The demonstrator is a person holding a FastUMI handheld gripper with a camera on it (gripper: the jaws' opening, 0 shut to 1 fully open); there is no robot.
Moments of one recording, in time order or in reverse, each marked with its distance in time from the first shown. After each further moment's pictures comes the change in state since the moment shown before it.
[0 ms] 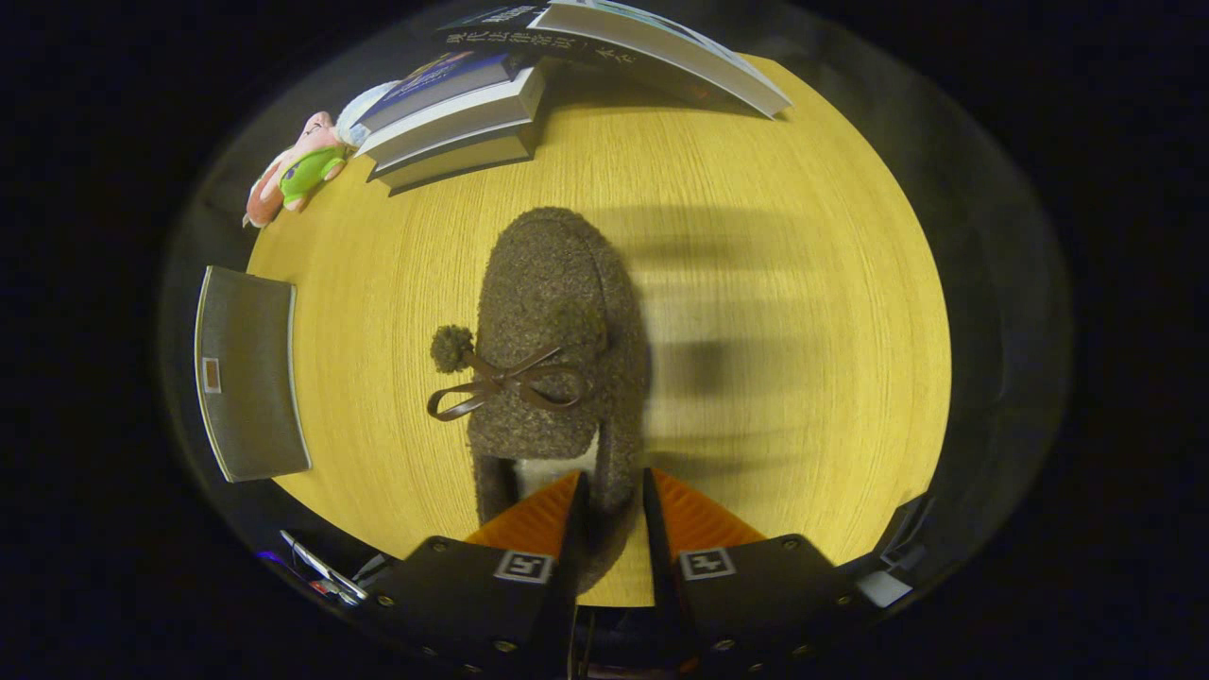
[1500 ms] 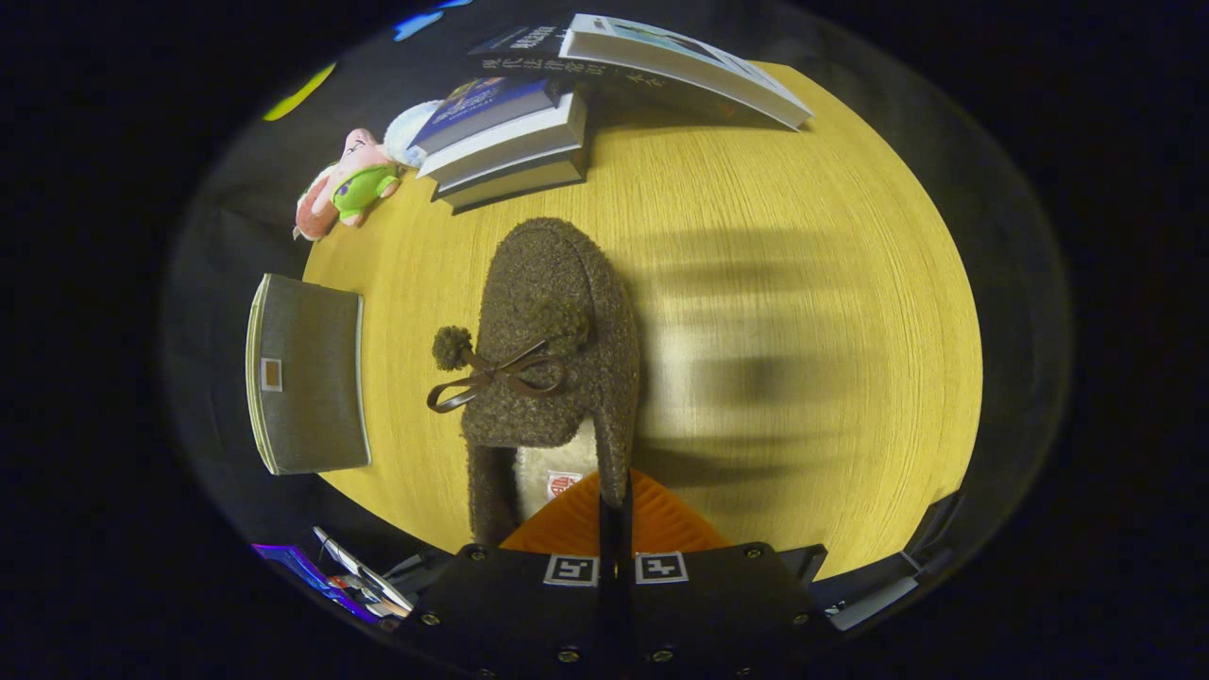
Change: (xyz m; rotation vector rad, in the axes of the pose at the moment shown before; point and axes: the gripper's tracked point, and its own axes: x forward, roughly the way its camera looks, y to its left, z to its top) arm -0.034 0.037 0.004 -0.015 -0.078 0.161
